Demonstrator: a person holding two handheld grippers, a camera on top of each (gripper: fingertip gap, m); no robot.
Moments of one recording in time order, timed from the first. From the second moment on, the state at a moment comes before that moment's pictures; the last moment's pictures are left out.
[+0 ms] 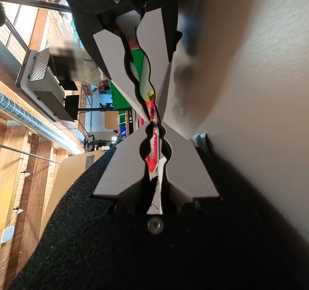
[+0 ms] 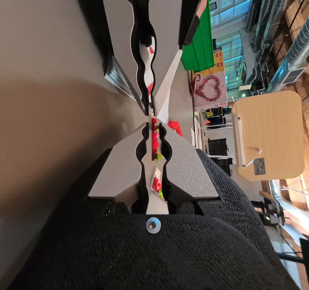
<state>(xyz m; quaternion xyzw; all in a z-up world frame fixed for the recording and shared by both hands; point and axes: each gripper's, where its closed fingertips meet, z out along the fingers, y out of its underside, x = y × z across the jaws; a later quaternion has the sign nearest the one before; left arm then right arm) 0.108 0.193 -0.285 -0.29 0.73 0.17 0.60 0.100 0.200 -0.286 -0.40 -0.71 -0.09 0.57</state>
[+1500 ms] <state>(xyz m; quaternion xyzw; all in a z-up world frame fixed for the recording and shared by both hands) 0.103 0.204 -0.294 -0.32 0.73 0.18 0.58 0.181 0.350 -0.199 -0.51 -0.42 0.18 0.73</state>
